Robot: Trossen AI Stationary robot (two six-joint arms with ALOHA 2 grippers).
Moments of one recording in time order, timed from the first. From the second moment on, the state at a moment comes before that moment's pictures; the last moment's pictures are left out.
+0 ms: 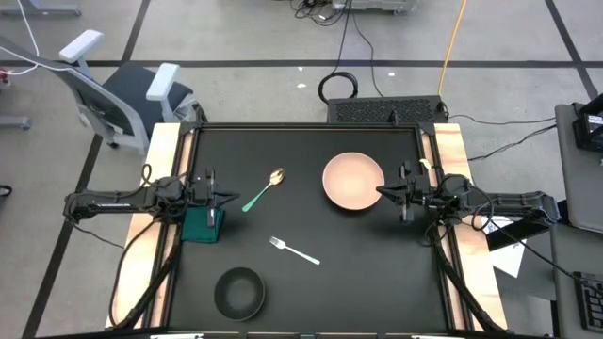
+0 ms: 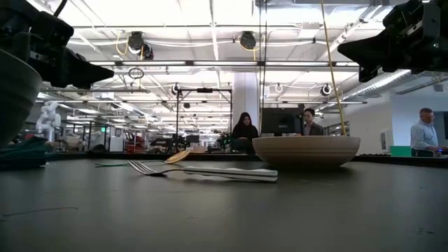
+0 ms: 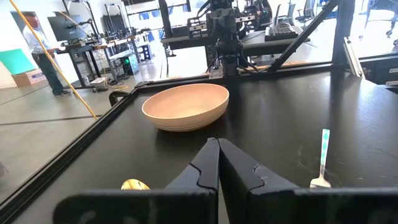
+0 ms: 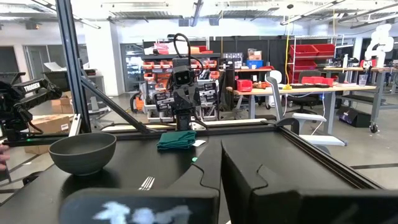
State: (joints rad) left arm 0.05 0.11 0.01 0.03 -0.03 0.15; right arm -0.10 0.20 0.02 0.33 -0.02 0.04
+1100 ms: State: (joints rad) left arm 0.05 0.11 0.01 0.04 -0.03 0.17; right arm -0.10 0.20 0.01 0.33 -0.02 0.03
